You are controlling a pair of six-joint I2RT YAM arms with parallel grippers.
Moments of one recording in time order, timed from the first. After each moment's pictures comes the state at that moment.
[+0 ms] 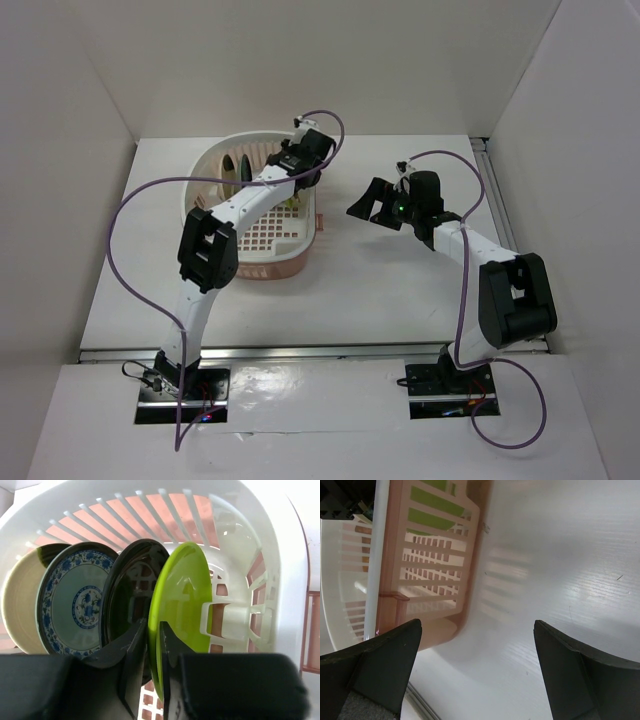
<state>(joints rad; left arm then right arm) -0.56 2.24 2.08 -0.64 -0.80 -0.19 0.22 1.53 0.91 0.09 -0.48 0.59</state>
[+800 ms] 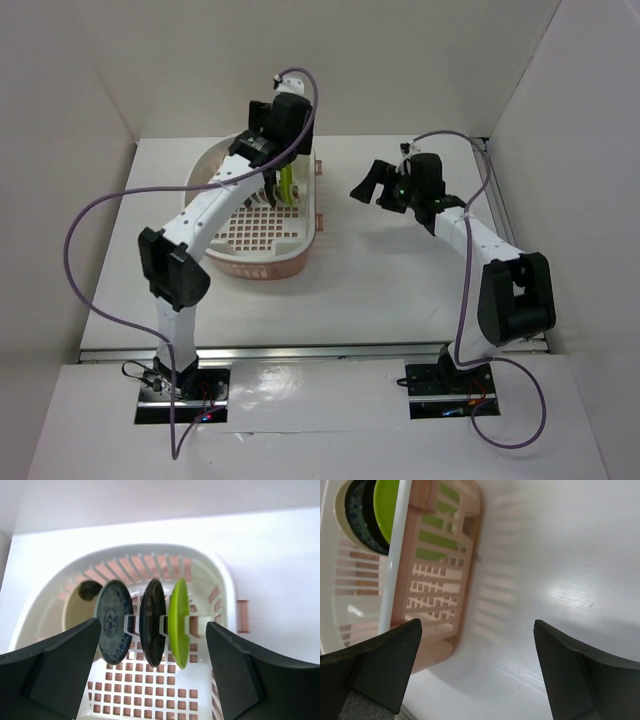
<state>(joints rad) -0.55 2.03 2.13 -0.67 -0.65 -0.17 0.22 1.54 1.04 -0.01 -0.40 0.55</state>
